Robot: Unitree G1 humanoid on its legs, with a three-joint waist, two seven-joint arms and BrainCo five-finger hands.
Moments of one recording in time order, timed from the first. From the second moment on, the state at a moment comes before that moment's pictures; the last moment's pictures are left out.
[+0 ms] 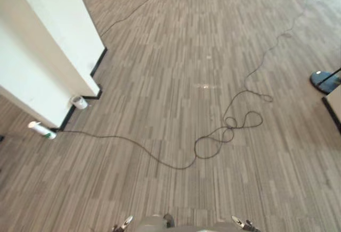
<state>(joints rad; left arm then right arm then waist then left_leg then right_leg) 0.16 0.09 0.31 1.18 -0.37 -0.09 -0.02 0.13 -0.04 -0.34 1.16 0.31 -0.09 0.06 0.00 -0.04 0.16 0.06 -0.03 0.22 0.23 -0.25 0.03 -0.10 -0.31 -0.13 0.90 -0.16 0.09</state>
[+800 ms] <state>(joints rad) 0.07 0.02 0.31 1.11 -0.33 -0.14 -0.02 0.10 -0.06 -0.38 1.16 0.35 -0.10 0.04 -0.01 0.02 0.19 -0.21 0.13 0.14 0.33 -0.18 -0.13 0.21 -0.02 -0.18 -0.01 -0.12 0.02</state>
